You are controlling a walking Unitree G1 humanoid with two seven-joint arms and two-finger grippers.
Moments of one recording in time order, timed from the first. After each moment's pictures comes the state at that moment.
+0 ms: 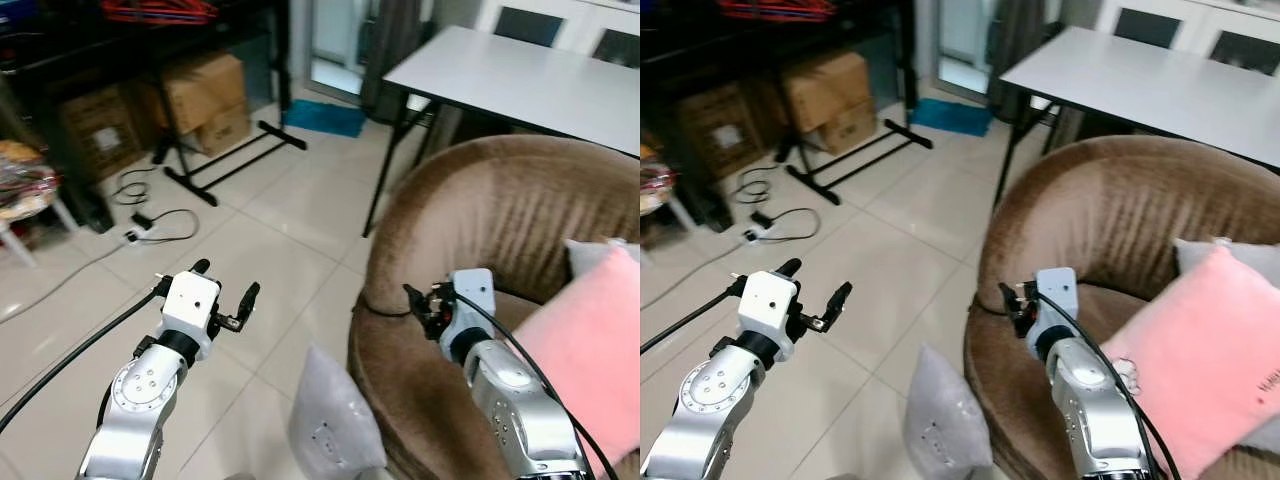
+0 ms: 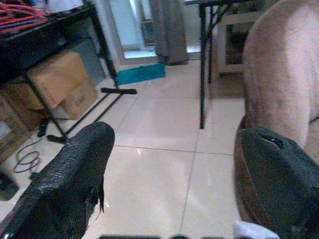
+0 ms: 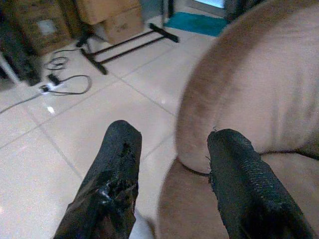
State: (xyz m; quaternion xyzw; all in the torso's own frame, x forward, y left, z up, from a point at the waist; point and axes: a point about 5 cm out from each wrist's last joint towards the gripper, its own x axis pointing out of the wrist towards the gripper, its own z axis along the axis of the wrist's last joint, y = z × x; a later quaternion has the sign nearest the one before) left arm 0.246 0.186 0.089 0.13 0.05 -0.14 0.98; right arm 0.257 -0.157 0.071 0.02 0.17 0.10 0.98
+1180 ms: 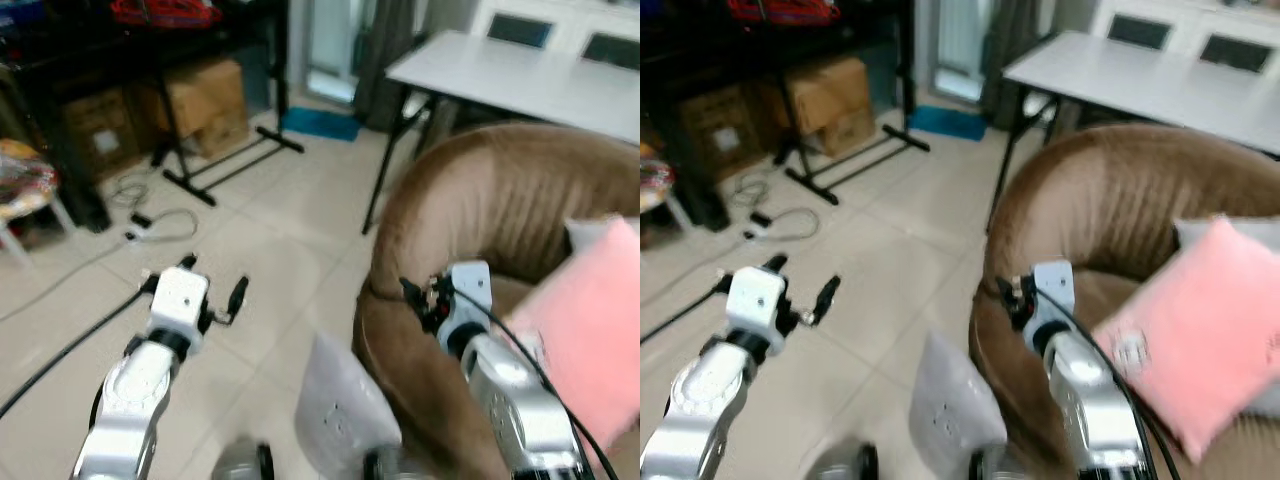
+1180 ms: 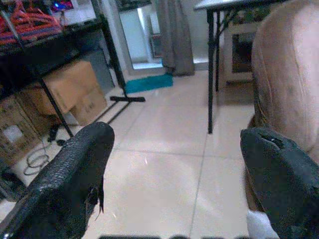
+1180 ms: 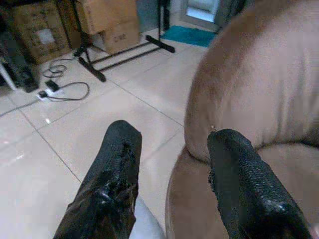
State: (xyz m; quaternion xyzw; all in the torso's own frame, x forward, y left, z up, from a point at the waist) left arm 0.247 0.196 0.090 0.13 0.04 -0.11 0.99; right arm 0.262 -0.154 0.076 0.02 0.16 0.11 0.98
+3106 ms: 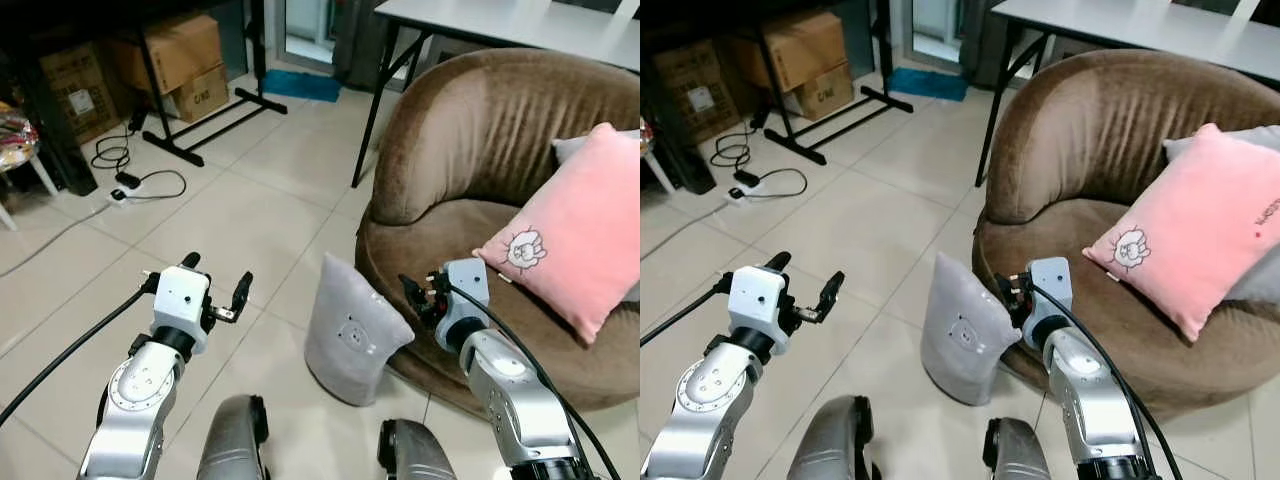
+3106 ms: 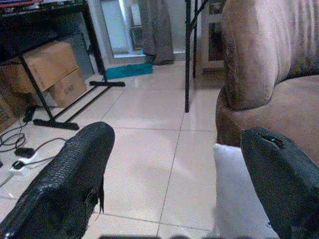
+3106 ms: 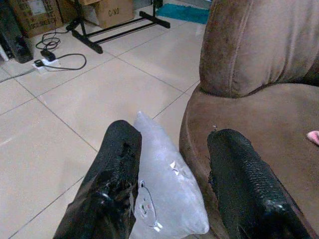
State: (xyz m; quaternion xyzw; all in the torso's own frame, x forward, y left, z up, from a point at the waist) left arm 0.248 0.188 0.094 0.10 0.02 -0.11 0.99; right arm 0.268 -0.154 0.076 0.00 0.15 0.12 0.98
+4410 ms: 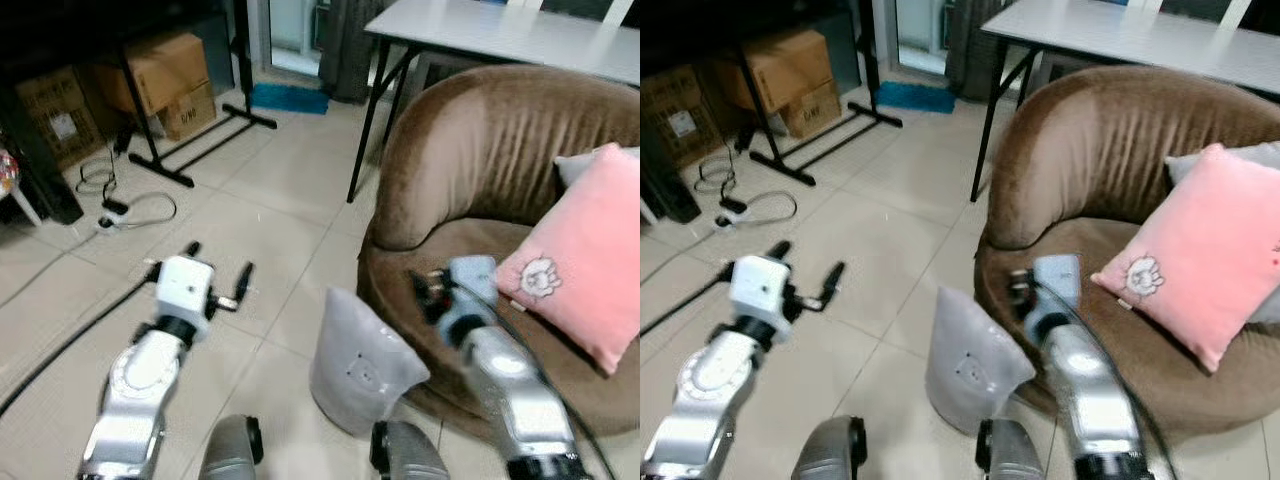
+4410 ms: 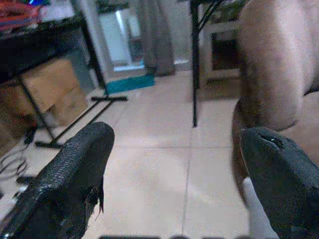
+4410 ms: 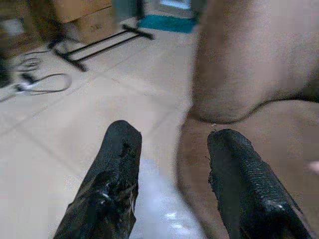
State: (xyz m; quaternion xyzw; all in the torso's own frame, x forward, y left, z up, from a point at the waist) left arm 0.258 0.189 0.100 0.11 0.01 -0.10 0.99; right arm 0.271 -0.150 0.076 0.02 0.15 0.10 0.98
